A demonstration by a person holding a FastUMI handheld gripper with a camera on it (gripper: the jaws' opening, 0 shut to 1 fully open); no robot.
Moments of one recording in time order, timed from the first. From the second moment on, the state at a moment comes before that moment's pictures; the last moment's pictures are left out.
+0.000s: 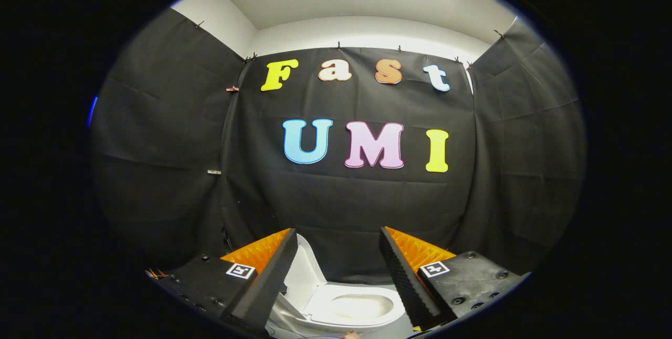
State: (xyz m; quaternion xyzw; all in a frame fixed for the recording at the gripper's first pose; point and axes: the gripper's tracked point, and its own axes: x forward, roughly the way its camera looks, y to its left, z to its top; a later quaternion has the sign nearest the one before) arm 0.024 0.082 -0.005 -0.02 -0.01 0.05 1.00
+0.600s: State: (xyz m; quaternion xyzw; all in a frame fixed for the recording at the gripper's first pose) arm 0.026 0.070 0.002 -0.01 -0.01 0.04 1.00
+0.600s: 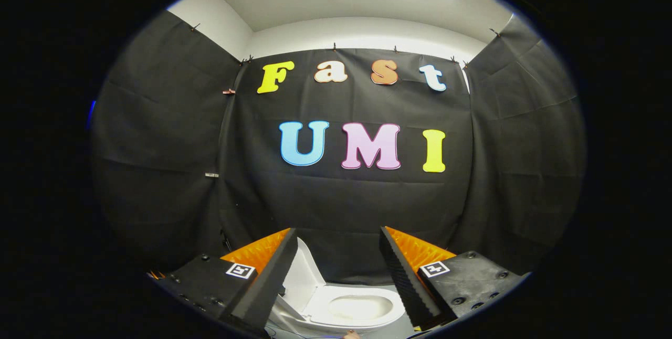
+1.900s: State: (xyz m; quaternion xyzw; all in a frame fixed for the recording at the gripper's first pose) arm 0.017 0.070 0.009 -0.01 -0.01 0.03 1.00
